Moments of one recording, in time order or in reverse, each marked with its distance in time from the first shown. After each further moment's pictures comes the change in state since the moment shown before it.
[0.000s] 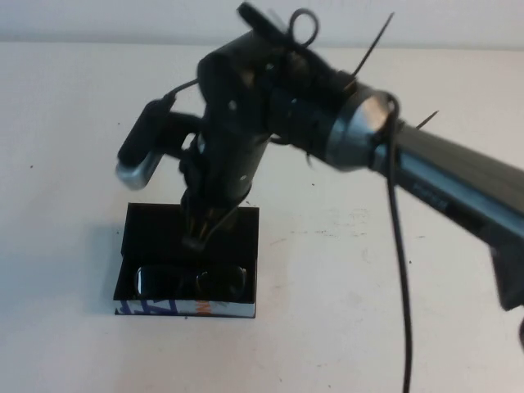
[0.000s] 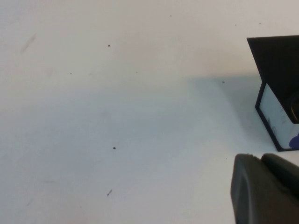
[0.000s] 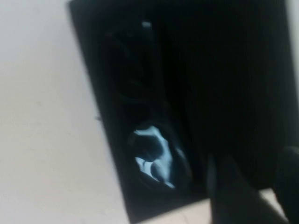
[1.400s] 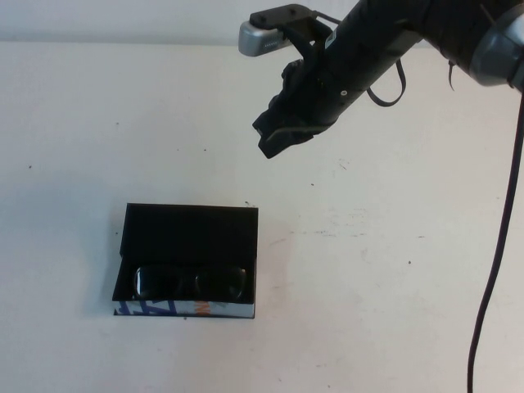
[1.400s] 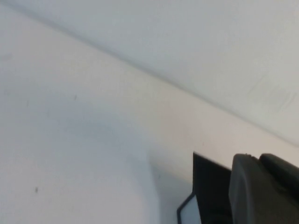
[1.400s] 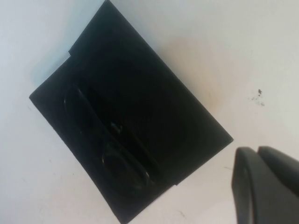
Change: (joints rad) right arm -0.349 -0.085 0.036 0.410 0.010 0.079; left arm 0.000 0.007 -0.002 -0.076 -0.297 -0.436
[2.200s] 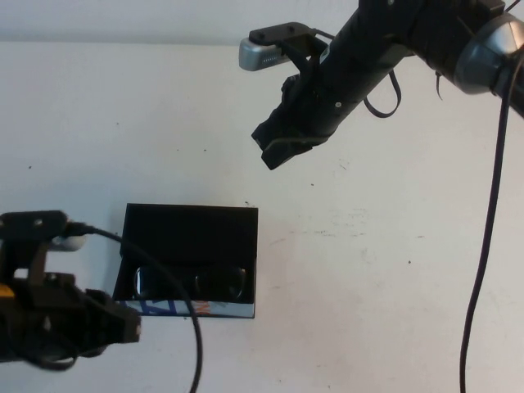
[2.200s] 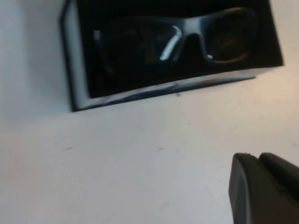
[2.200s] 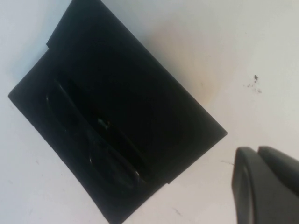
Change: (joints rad) right arm 0.000 0.038 0.000 -0.022 0.000 0.041; left arm -0.226 1.065 -0.554 -0.483 0.476 0.662
